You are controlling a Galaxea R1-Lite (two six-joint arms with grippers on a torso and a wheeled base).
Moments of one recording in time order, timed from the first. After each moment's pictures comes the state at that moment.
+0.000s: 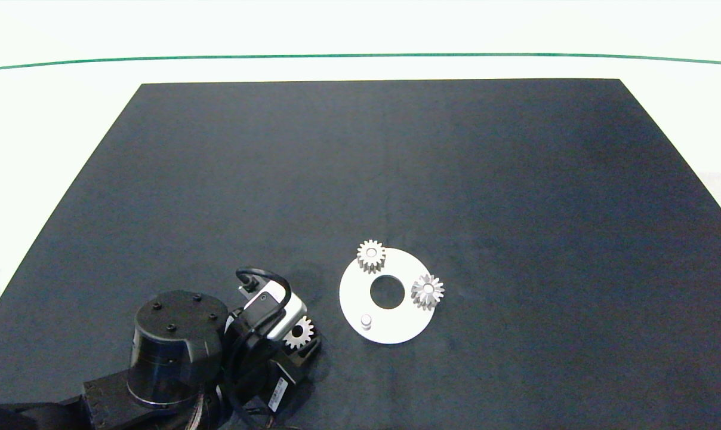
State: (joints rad) left arm -0.73 1.64 -0.37 -0.85 0.20 0.27; right arm 0.31 0.01 -0.62 0.56 -0.45 -0.22
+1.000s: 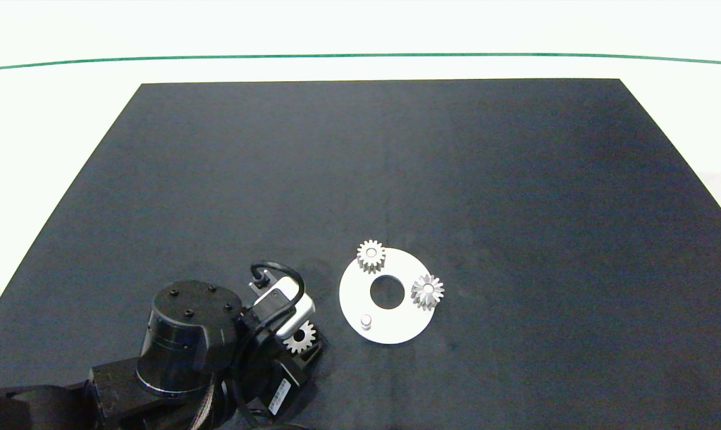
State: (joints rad) left arm -0.75 1.61 -0.45 -0.65 0.21 0.27; right arm 0.31 0.01 -0.62 0.56 -0.45 -0.22
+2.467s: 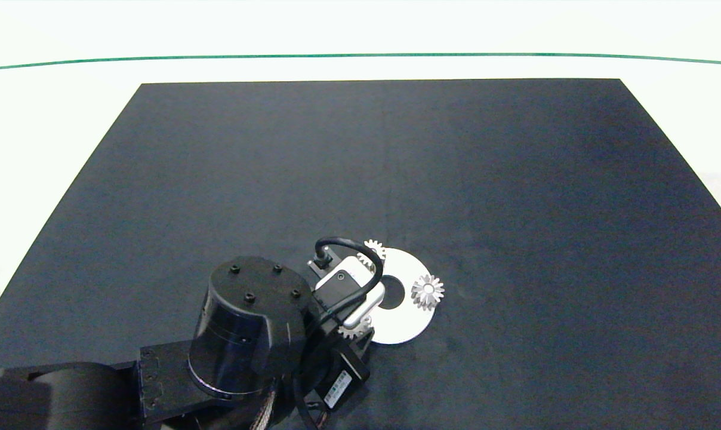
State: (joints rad) left arm -0.95 1.63 -0.69 -0.49 0.34 0.27; right arm 0.31 0.01 -0.60 0.56 -0.45 -0.22
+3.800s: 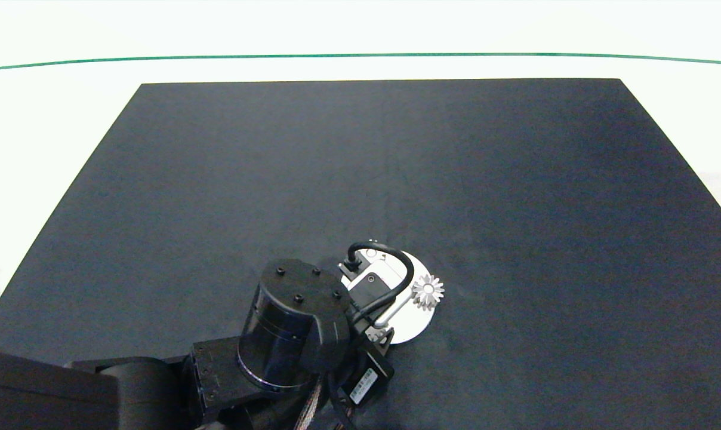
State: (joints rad) left arm -0.96 1.71 -0.75 -0.52 0.35 0.27; right arm 0.31 0.00 -0.60 0.56 -0.45 -0.22
